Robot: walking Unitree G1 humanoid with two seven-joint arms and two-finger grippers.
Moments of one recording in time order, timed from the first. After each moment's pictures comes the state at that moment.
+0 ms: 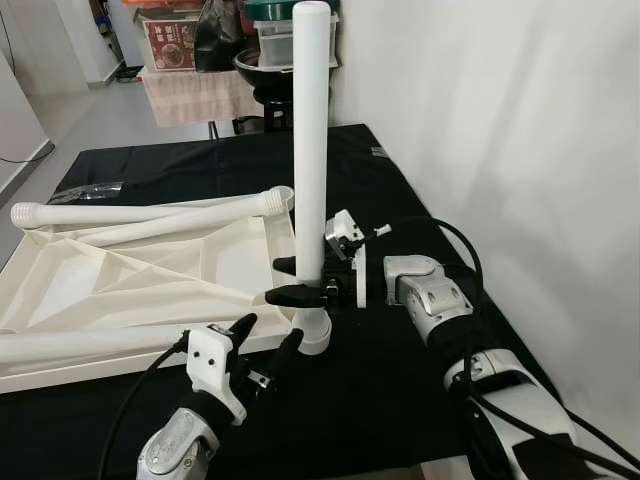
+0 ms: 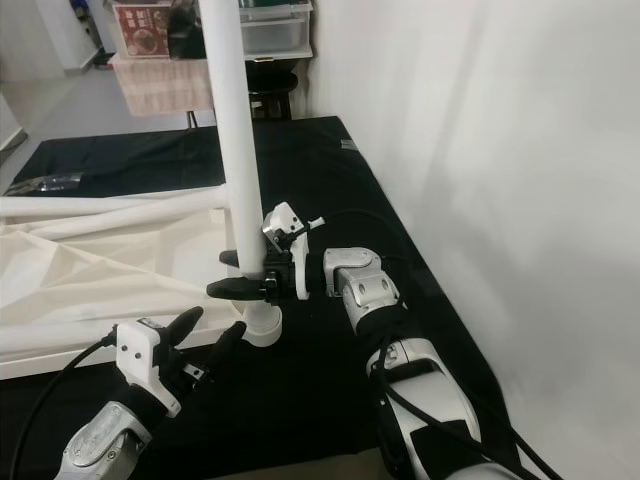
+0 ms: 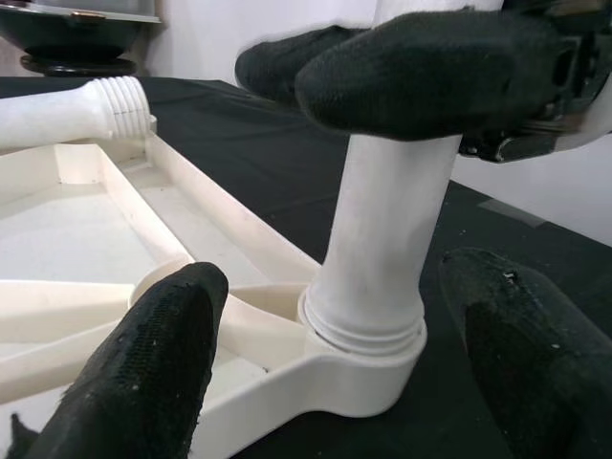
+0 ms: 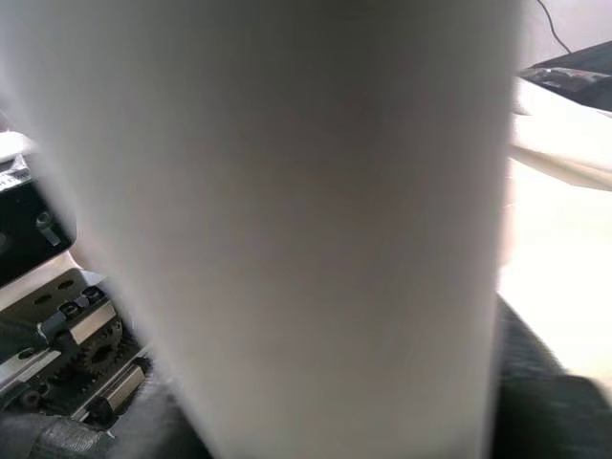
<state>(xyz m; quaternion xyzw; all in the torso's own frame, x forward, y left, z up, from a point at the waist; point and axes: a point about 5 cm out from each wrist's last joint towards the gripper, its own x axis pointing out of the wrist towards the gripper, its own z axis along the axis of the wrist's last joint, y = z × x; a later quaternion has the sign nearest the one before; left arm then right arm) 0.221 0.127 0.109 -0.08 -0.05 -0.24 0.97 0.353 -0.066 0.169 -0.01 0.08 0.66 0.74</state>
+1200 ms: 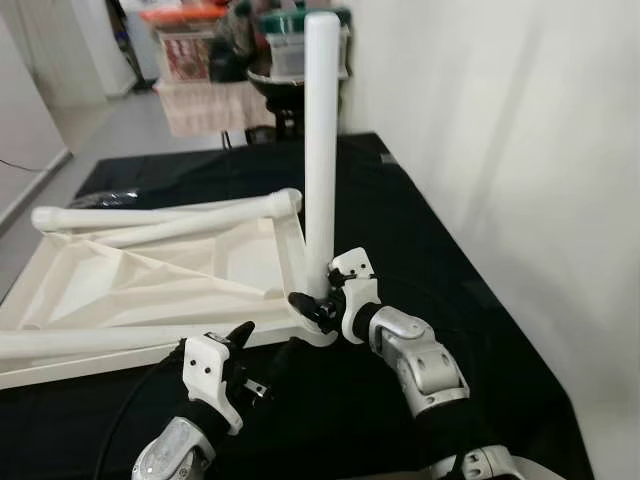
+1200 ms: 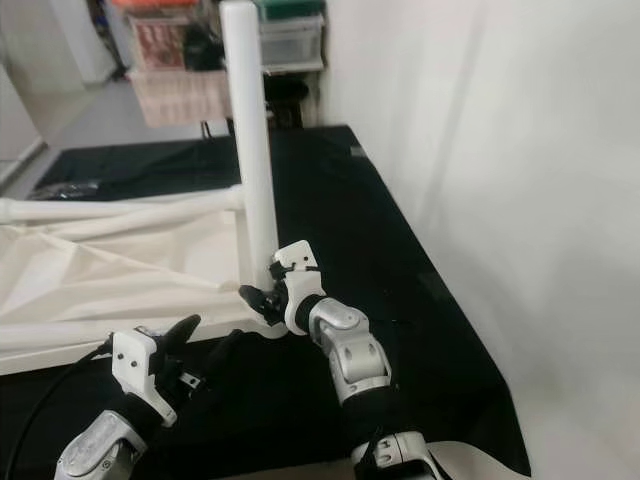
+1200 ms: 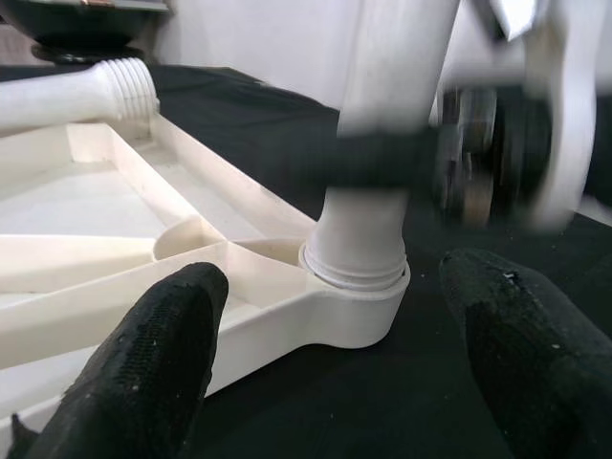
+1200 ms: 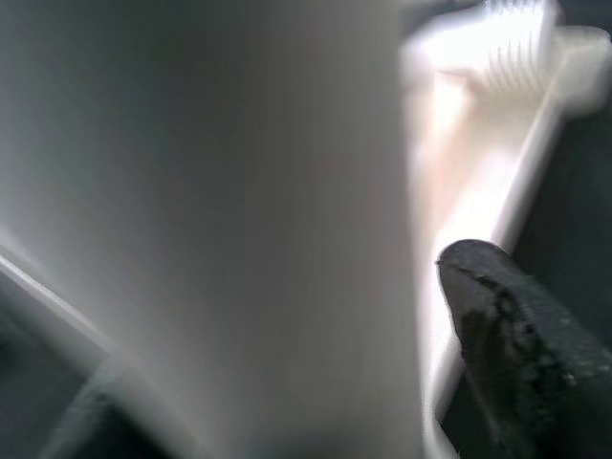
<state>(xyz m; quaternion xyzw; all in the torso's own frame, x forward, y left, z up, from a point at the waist) 0.215 0.130 0.105 -0.08 -0.04 -0.24 0.97 0.336 -0.069 0.138 0.01 0.10 0.39 0.91</state>
